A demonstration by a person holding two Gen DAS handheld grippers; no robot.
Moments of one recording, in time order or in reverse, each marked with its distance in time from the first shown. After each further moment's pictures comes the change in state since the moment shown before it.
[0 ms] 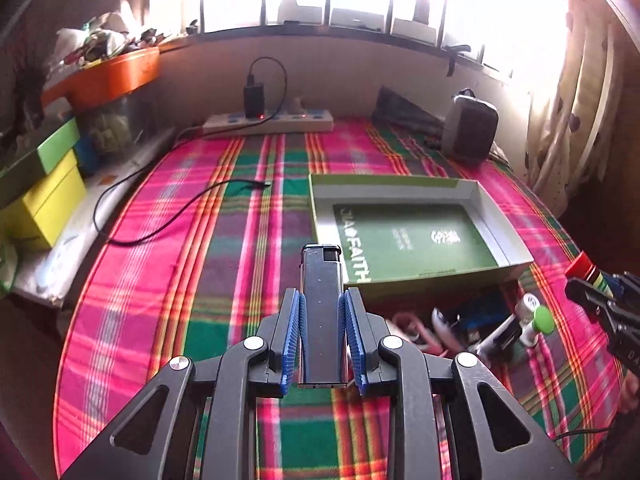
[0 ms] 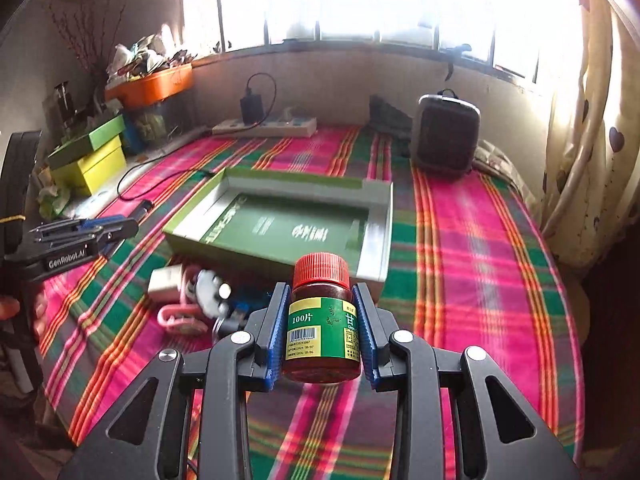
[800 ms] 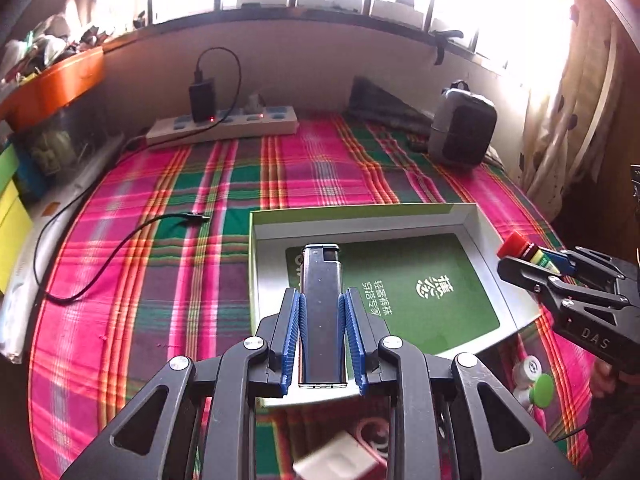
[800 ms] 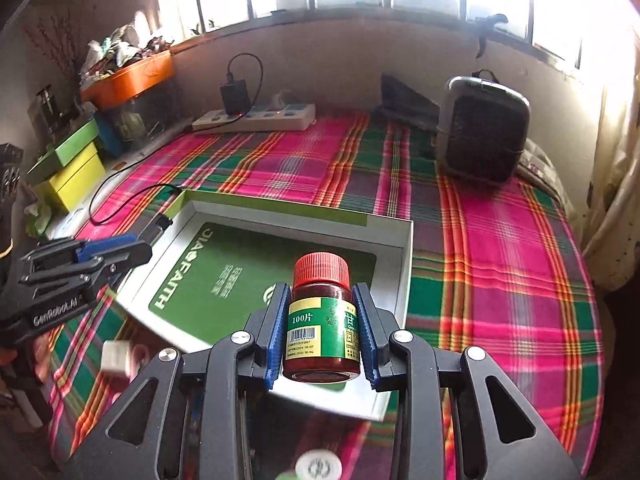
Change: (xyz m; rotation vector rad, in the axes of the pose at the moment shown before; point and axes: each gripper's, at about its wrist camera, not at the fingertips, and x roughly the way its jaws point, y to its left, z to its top) left arm 0.074 -0.028 0.054 0.018 0.060 -0.083; right arm 0.105 -0.025 0.059 0.020 0.111 0.063
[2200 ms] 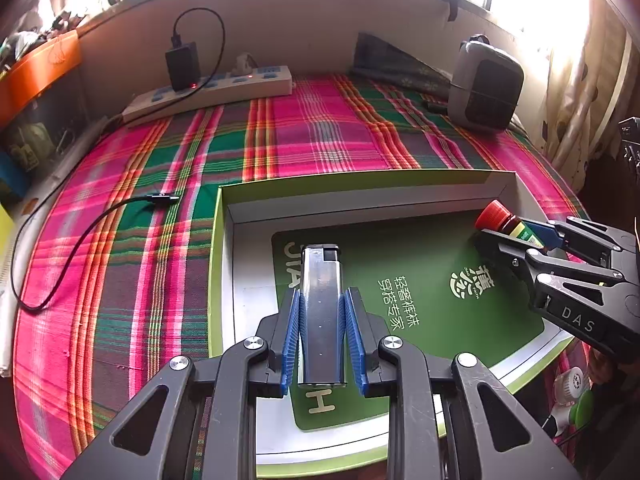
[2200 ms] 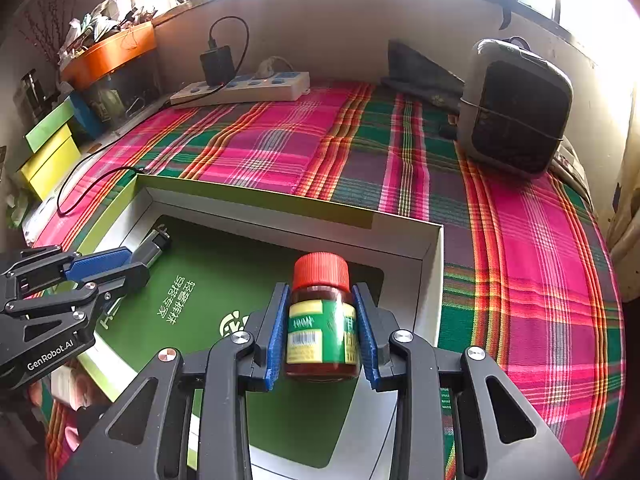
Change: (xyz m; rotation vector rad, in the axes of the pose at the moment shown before) left arm 0.060 -0.010 0.004 0.034 0.102 0.045; right arm 0.057 -0.009 0.011 -0.026 0.062 -0.012
